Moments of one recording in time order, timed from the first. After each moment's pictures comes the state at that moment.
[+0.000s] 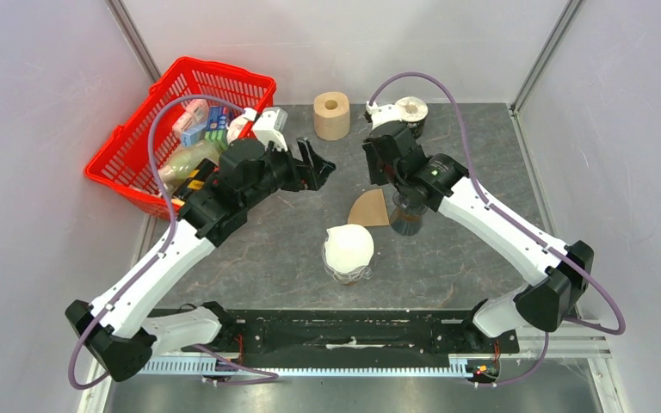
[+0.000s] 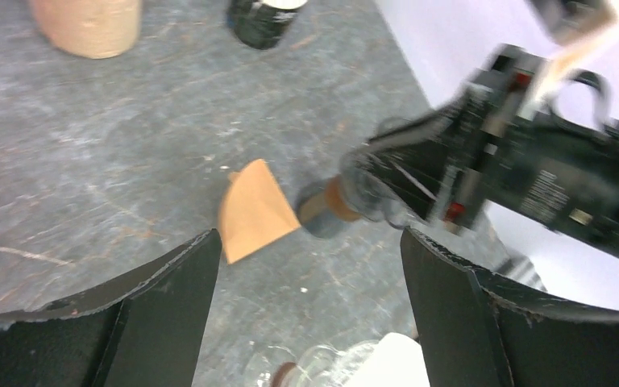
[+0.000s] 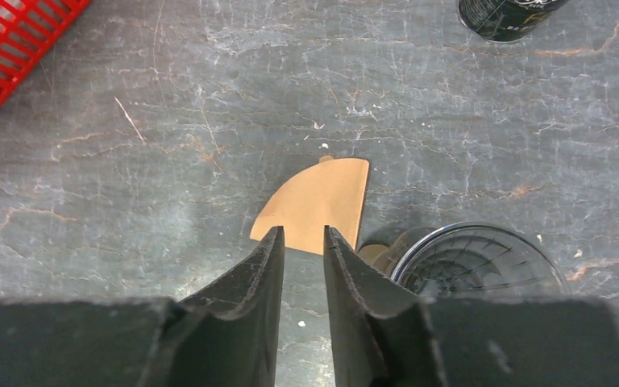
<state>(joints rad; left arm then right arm) -0.67 1.10 1.22 -0.36 0.01 -0.50 0.75 1.47 1.49 -0.65 0.38 0.26</state>
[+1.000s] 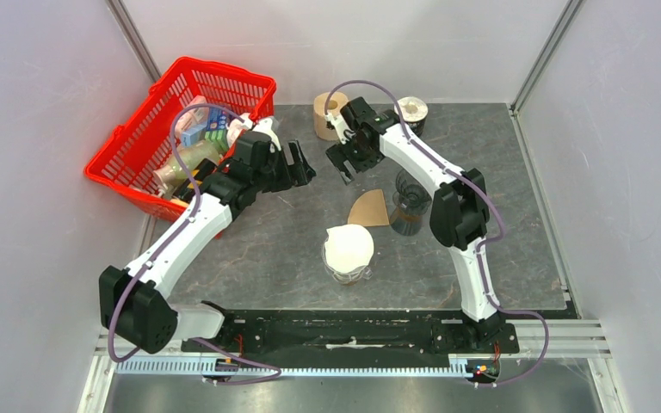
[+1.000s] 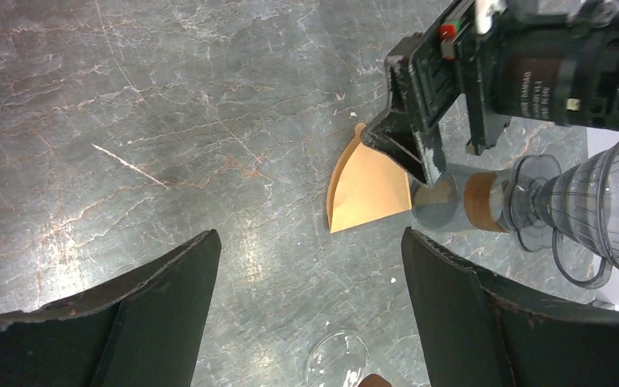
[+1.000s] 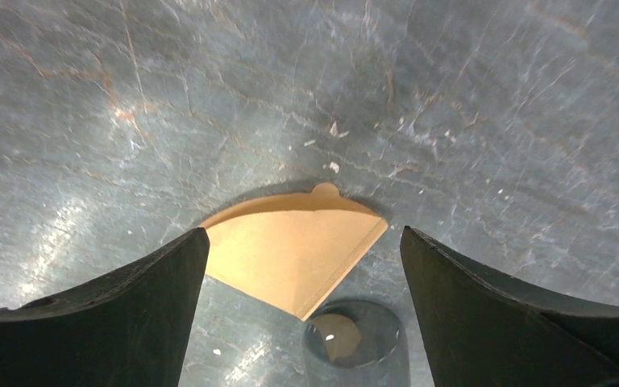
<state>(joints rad) -0.44 1.31 1.14 -0.43 0.03 -0.55 0.56 2.21 2.10 -0.97 -0.03 -0.12</state>
